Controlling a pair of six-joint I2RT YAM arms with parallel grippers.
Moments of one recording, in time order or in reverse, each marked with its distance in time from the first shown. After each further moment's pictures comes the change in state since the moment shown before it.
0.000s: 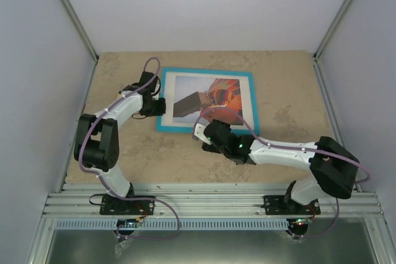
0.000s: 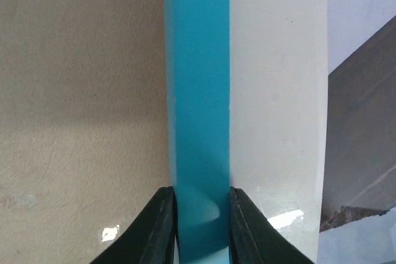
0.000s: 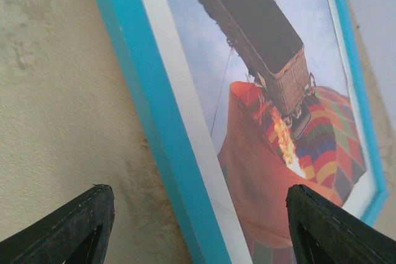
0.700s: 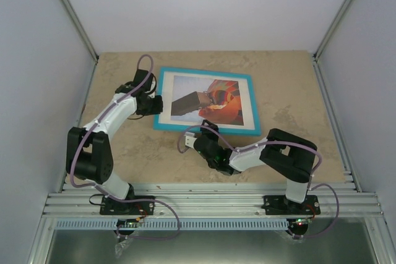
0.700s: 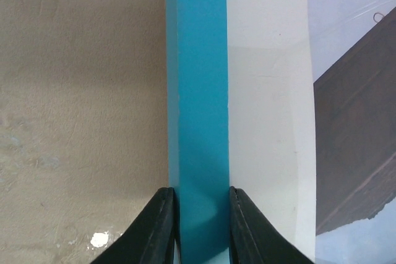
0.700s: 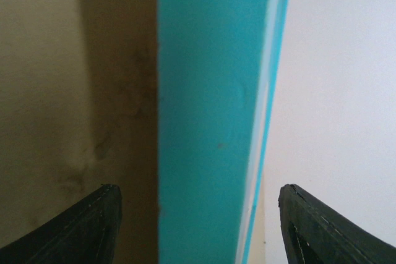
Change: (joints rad) left arm 0.000 -0.144 0.002 -0.082 0.002 -0.042; right arm 0.106 0.360 -0.083 0.631 0.414 -0.496
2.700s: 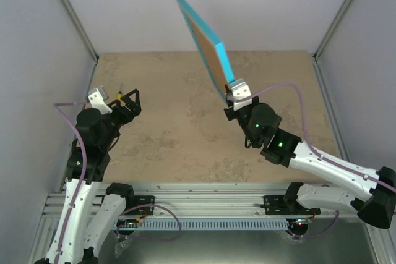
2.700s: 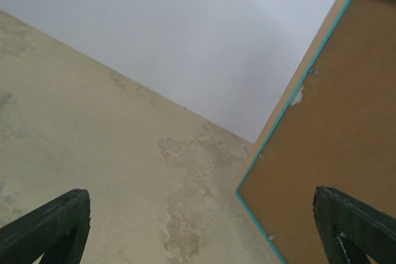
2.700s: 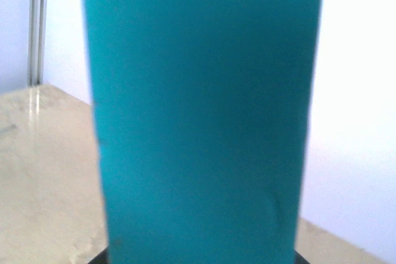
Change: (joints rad) left arm 0.078 -0.974 -0.340 0.312 -0.028 -0.357; right arm -0.182 -0.777 0.141 -0.316 -0.220 0.732
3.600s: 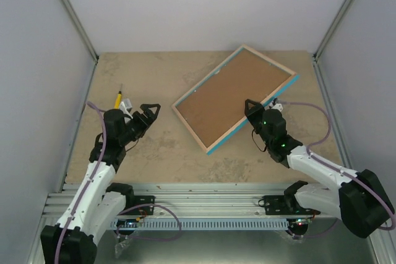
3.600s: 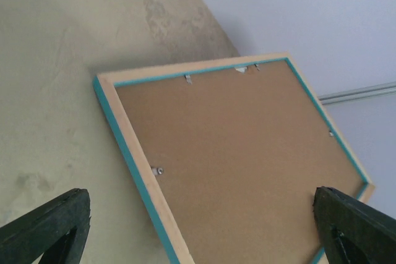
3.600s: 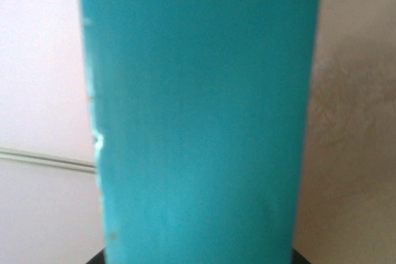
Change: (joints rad) left arm 0.000 0.145 -0.301 0.243 0.292 -0.323; right arm -0.397 0.032 -0.402 0.165 -0.342 1.368
